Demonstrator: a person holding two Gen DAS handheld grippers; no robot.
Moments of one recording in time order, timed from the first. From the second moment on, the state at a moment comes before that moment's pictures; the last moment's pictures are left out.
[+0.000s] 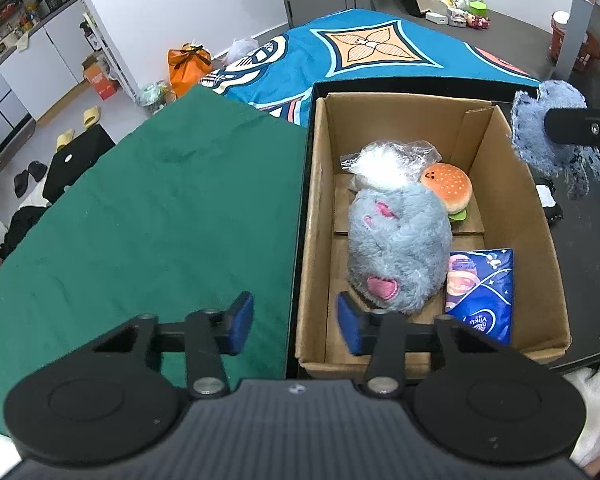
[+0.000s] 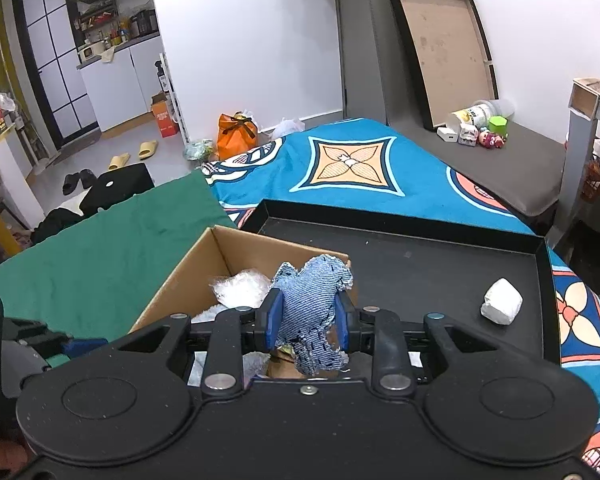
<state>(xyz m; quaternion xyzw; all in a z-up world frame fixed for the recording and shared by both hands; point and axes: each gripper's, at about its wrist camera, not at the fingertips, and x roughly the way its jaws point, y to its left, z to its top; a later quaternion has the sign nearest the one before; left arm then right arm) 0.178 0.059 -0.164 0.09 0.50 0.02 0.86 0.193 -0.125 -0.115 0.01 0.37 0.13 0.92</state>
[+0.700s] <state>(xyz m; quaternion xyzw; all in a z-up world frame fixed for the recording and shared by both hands) 0.171 0.061 -0.158 0.07 0.50 0.02 0.87 0.194 -0.177 -0.119 -0.01 0.38 0.10 0.92</state>
